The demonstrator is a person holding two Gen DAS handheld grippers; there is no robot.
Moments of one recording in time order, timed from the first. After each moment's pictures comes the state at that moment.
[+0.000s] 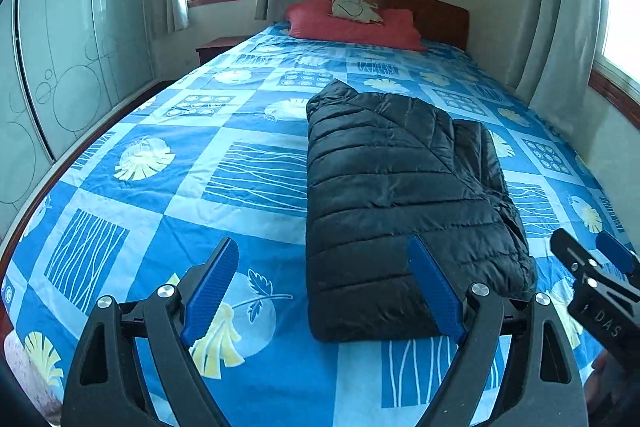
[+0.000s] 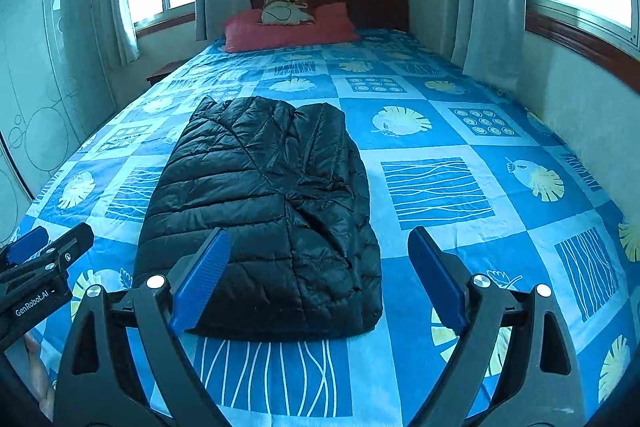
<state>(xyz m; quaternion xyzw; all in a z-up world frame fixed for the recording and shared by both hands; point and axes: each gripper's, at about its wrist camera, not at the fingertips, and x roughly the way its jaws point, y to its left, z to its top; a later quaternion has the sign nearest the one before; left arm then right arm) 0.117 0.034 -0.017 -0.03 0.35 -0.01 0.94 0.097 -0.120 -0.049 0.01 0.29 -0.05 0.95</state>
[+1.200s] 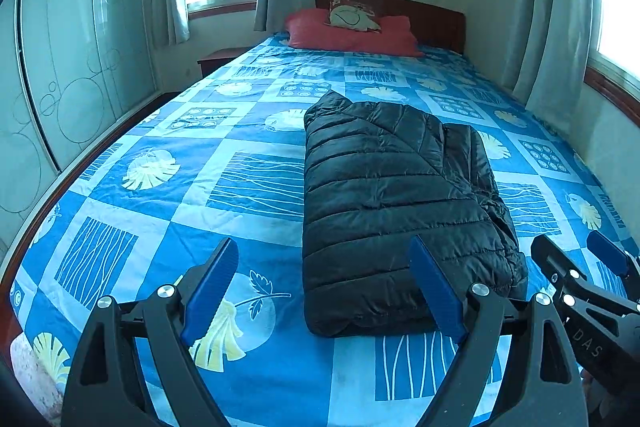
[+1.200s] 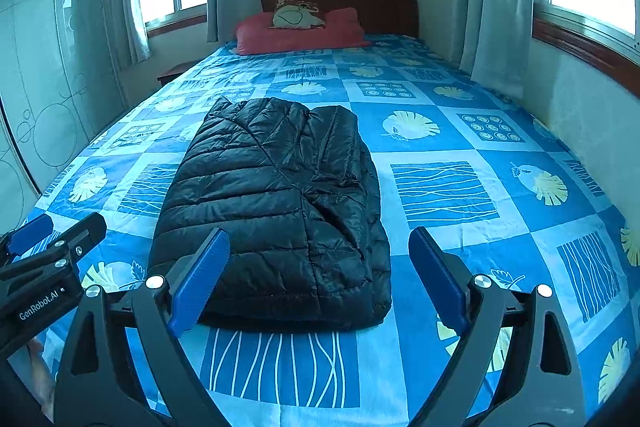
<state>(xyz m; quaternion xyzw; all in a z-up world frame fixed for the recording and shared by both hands) 0.100 0.020 -0.006 -0.02 0.33 0.00 0.94 0.086 -0.107 -0.046 0.00 0.29 -0.04 0.96</state>
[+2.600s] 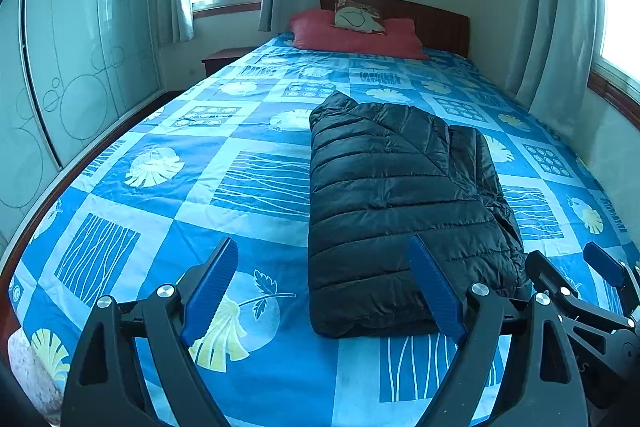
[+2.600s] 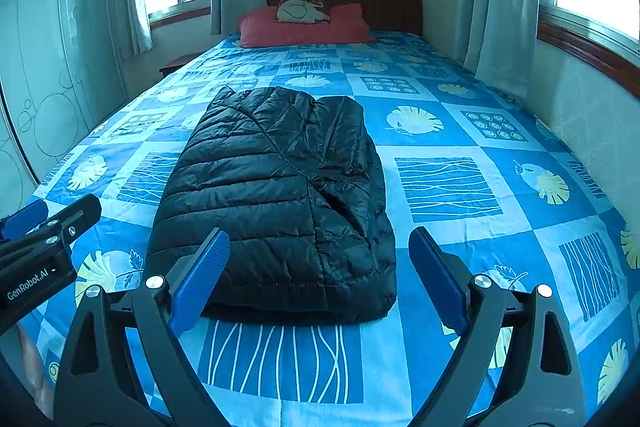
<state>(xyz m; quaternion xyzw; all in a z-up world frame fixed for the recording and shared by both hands) 0.099 0.024 -0.009 -0.03 0.33 0.00 0.94 0.085 -0.104 -0.058 -0.01 0.30 -0.04 0.95</state>
